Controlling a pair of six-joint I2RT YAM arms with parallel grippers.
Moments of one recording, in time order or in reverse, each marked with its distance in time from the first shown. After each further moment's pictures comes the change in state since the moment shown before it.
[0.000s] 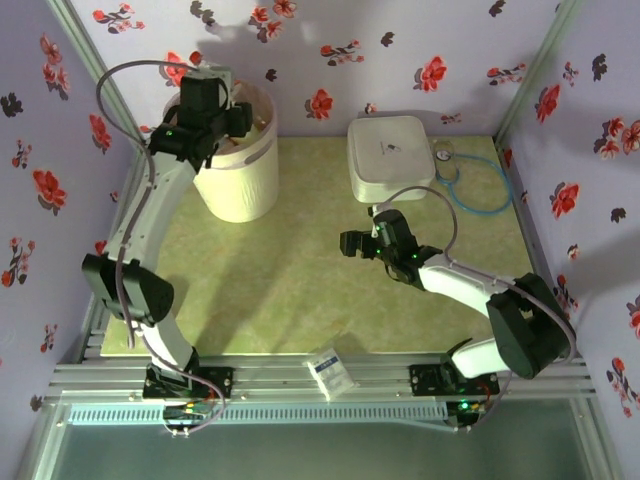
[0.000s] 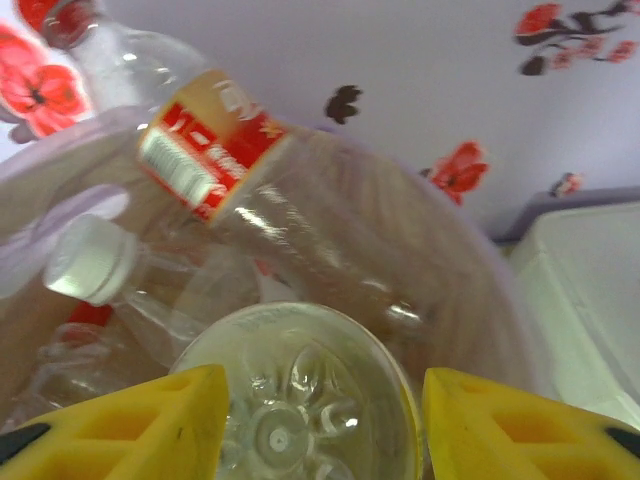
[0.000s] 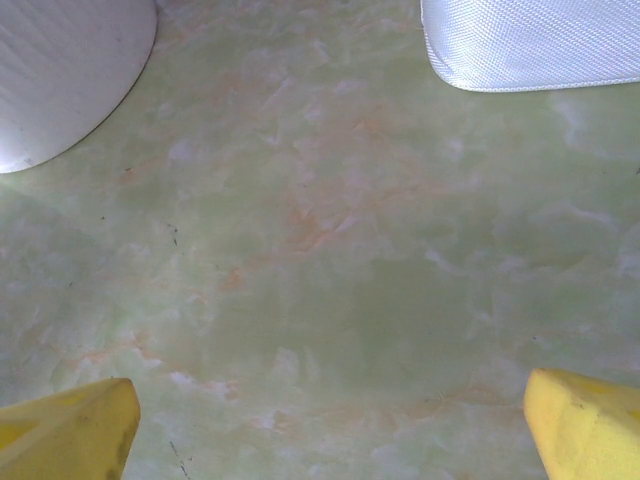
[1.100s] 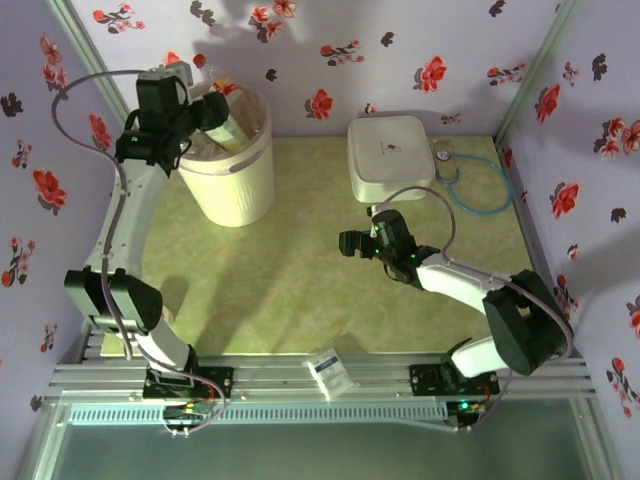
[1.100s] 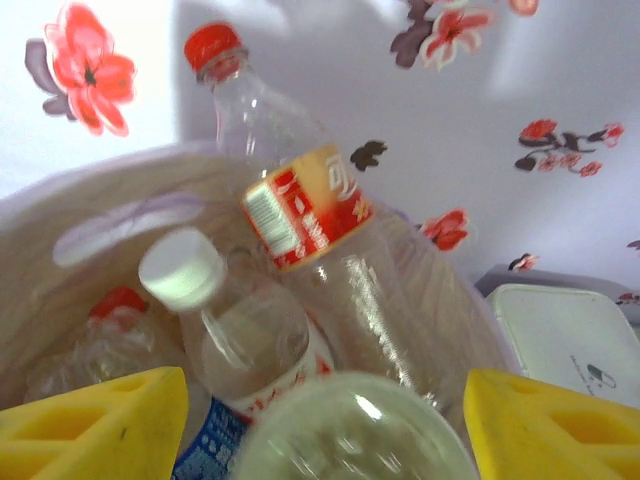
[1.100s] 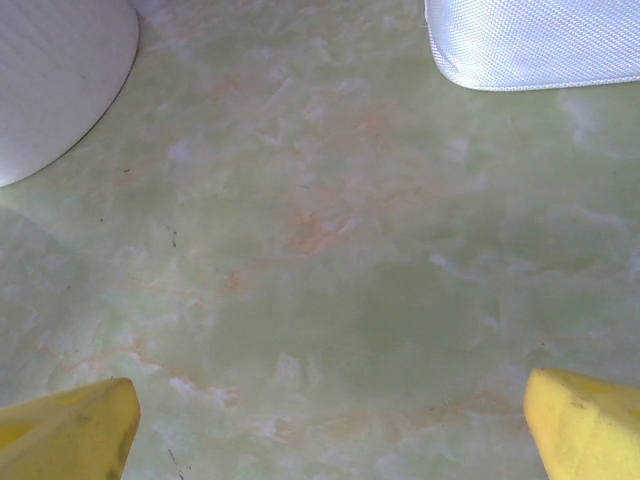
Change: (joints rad) left arm 0.171 -0.093 -0.060 0.055 0.219 -0.180; right arm 0.002 0.023 0.000 0.025 0.000 0.003
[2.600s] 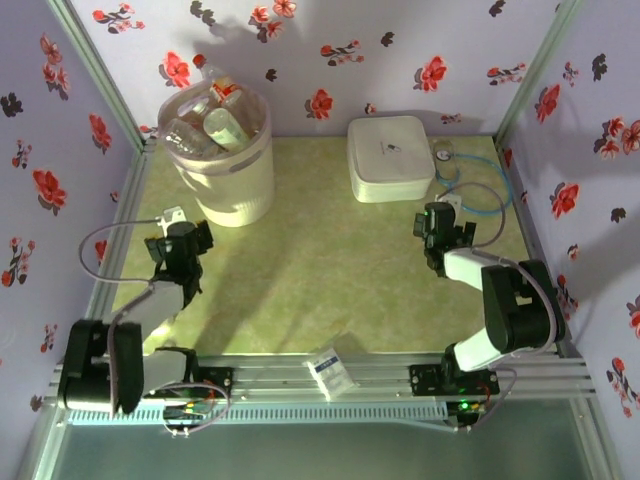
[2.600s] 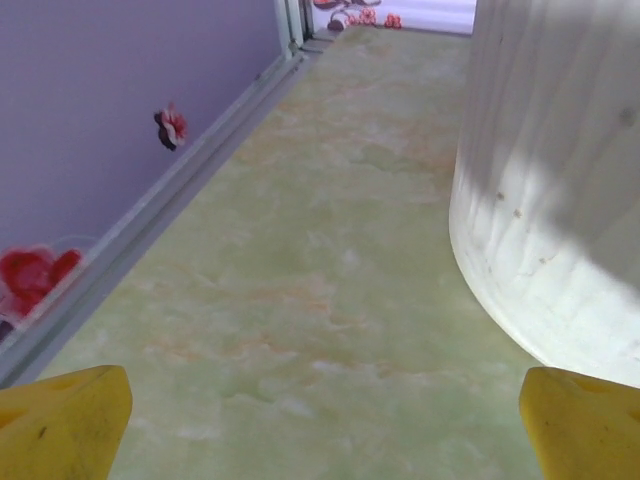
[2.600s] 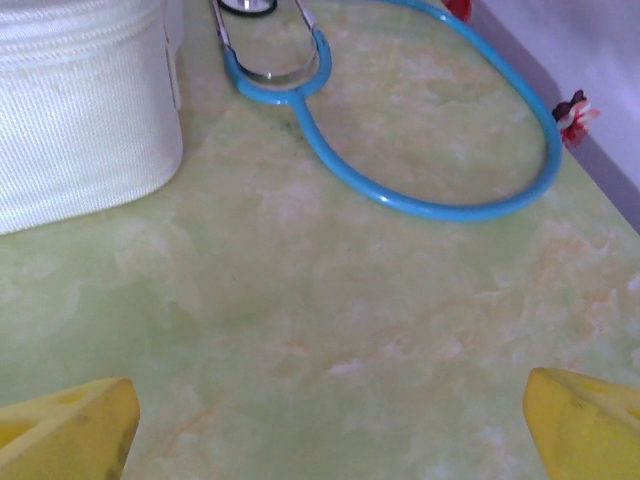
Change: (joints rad) left arm 0.006 -0.401 -1.466 0.964 -0.584 0.144; right arm -0.417 0.093 -0.082 0.213 0.457 -0.275
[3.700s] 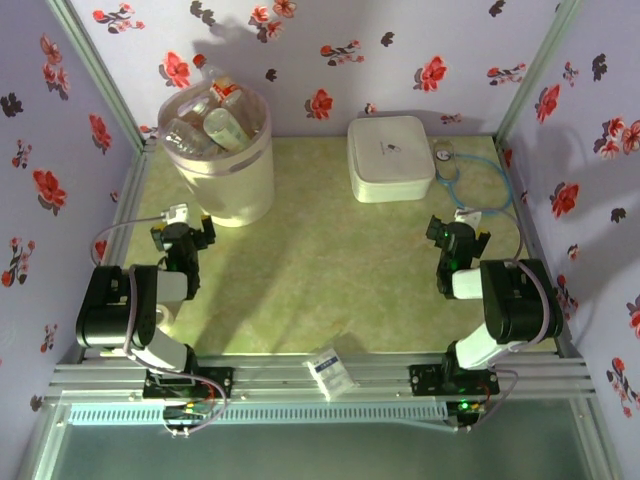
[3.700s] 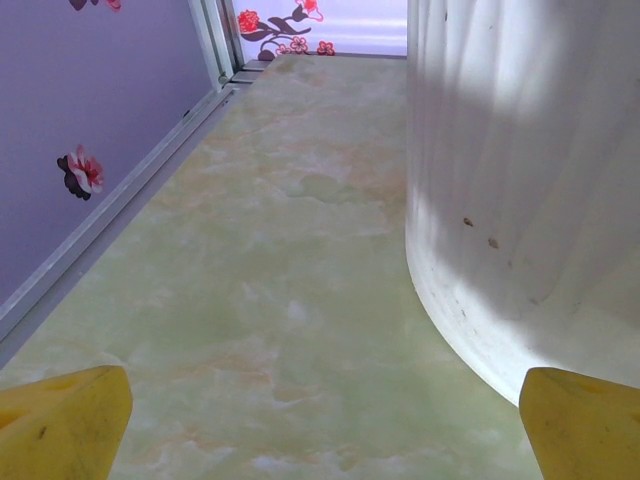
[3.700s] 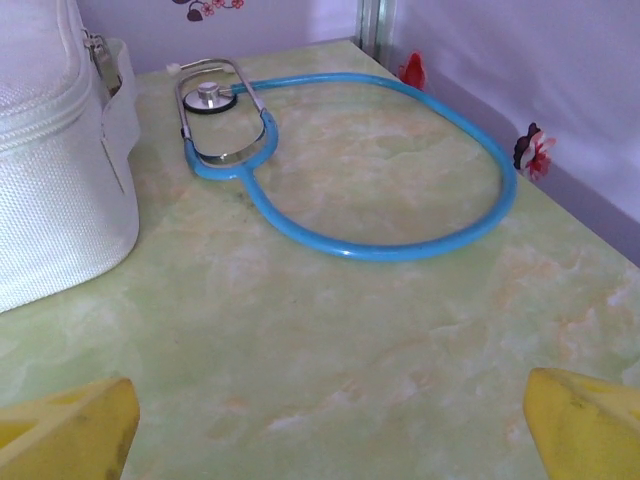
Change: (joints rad) left arm 0.092 0.290 -0.018 0.440 0.210 0.130; right arm -0.134 0.047 -0.233 0.537 -0.114 -0.013
